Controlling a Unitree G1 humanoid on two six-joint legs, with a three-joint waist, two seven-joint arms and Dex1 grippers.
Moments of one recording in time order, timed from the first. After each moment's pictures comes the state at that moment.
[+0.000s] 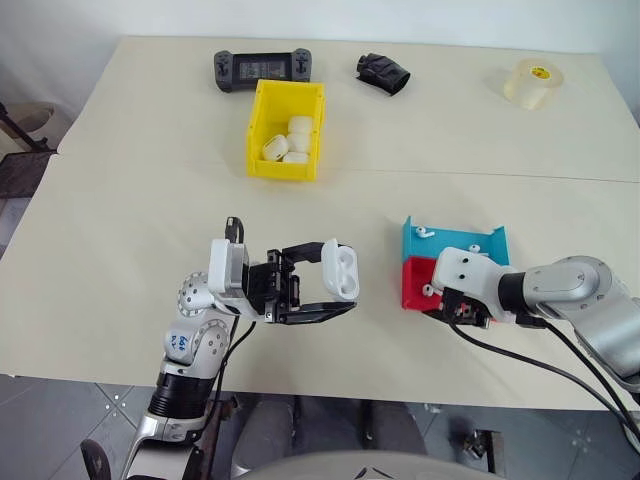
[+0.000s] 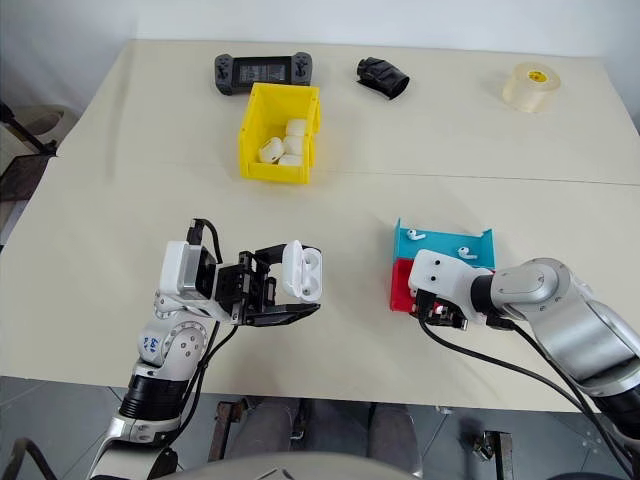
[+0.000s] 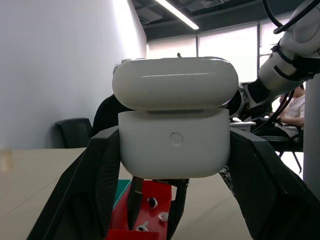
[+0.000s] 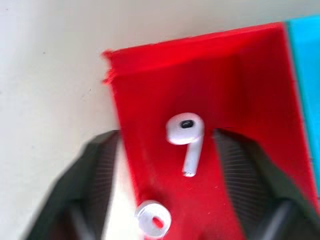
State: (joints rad) left arm -0.27 0.23 -0.07 -0.14 -0.64 -0.02 -1.23; right arm -0.30 -1.10 0.24 -0.56 0.23 0.85 0.92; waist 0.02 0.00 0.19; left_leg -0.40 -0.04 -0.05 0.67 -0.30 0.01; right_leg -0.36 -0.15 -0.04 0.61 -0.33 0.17
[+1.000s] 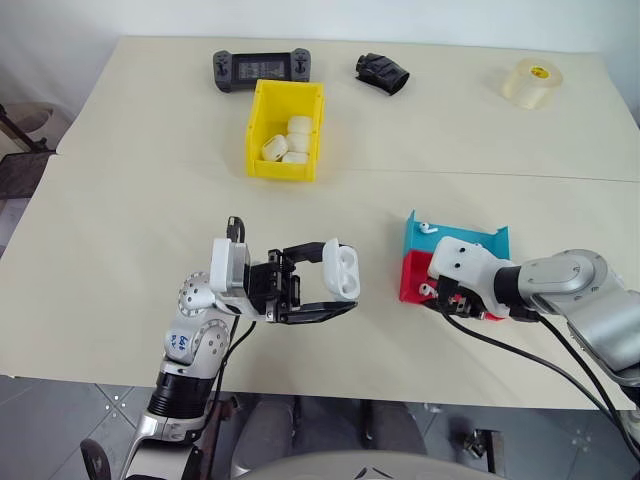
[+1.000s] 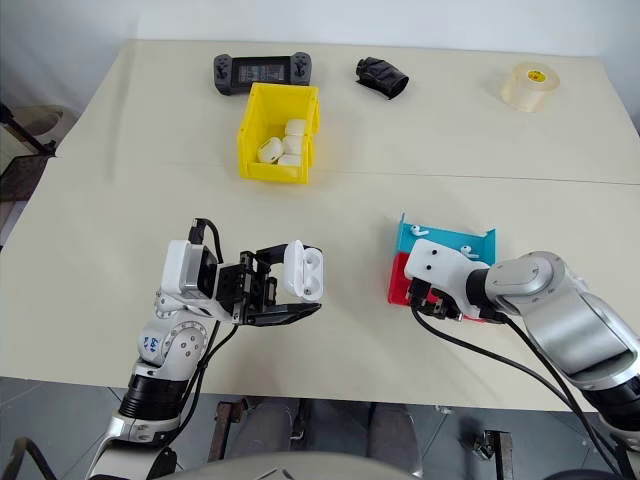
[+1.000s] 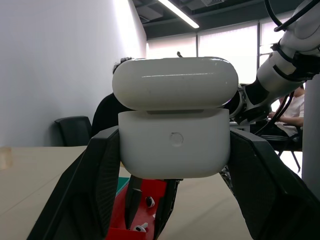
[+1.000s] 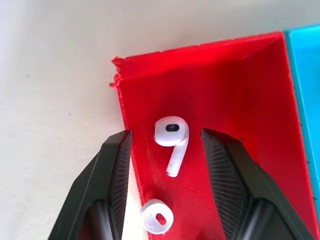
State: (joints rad) left arm -0.27 0.23 -0.08 -0.14 -0.64 -0.02 -1.23; right arm -0.37 -1.04 0.25 -0.58 0.23 1.02 0.89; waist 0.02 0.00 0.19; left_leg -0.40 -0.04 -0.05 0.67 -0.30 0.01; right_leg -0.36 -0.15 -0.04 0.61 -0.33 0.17
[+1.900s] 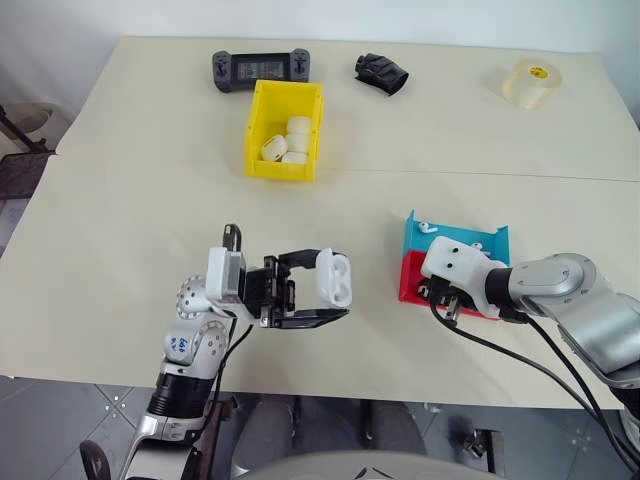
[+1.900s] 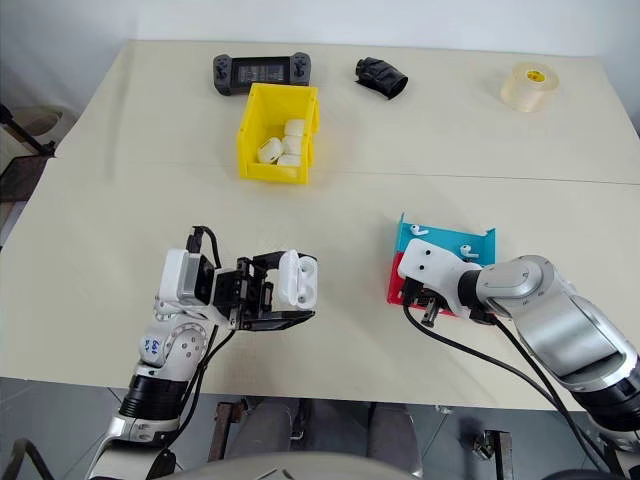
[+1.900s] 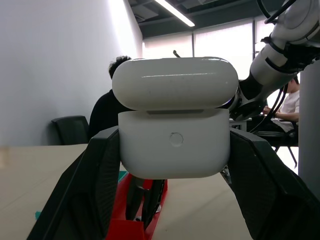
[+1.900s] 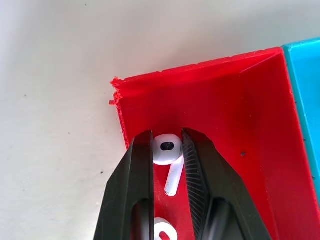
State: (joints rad) left arm -0.25 0.24 -0.07 -0.06 -0.64 -0.08 -1.30; right arm -0.36 -1.00 0.24 -0.60 0.25 1.03 0.84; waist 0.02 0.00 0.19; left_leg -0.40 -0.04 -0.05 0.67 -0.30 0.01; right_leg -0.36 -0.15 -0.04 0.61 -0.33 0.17
